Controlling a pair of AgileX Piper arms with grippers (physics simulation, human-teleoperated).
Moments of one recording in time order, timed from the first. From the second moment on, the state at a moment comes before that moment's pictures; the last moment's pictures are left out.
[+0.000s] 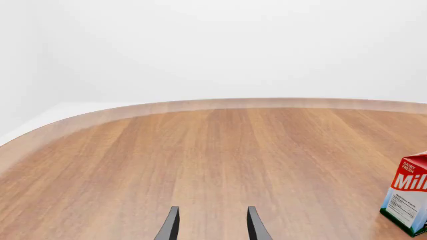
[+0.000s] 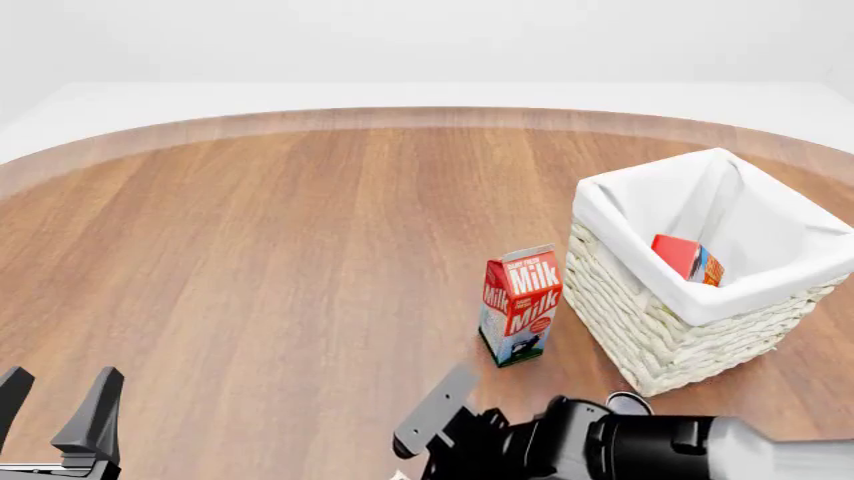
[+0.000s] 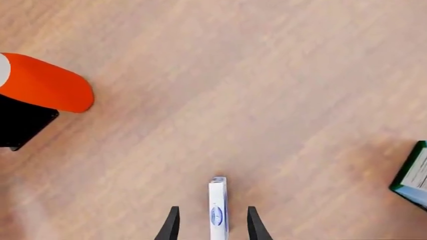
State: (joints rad) left arm 0.00 0.00 0.00 0.00 0.00; right arm 1.09 1.51 -0.71 0.25 0.23
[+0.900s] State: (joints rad) left arm 0.00 0.00 0.00 0.00 0.00; right arm 1.09 1.56 -0.66 0.15 0.26
